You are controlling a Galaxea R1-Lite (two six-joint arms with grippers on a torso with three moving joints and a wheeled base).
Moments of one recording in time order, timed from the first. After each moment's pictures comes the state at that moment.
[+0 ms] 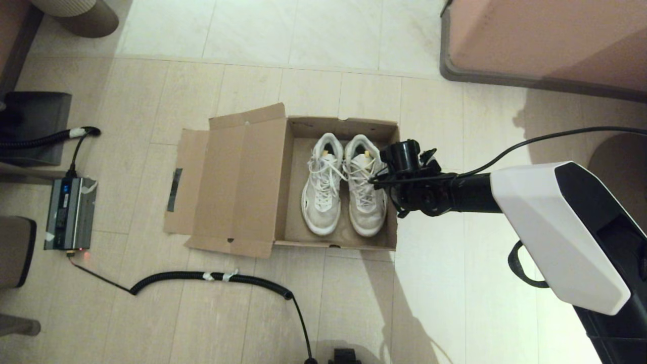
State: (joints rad) left arm 0.00 0.00 0.00 -0.02 0.00 0.01; right arm 0.44 2.43 -1.94 -0.07 -0.45 1.20
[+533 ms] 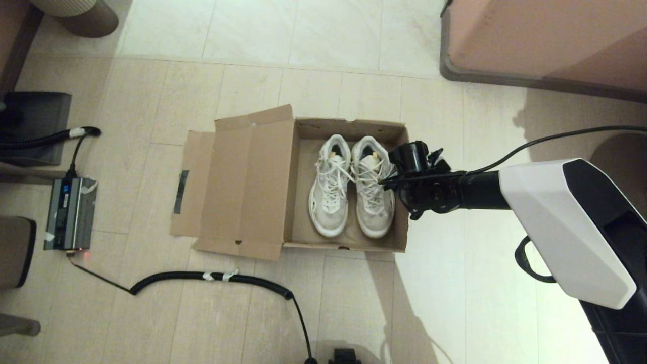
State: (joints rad) left arm 0.00 0.00 0.00 -0.02 0.00 0.01; right arm 0.40 2.41 -1.91 0.00 -0.48 1.13
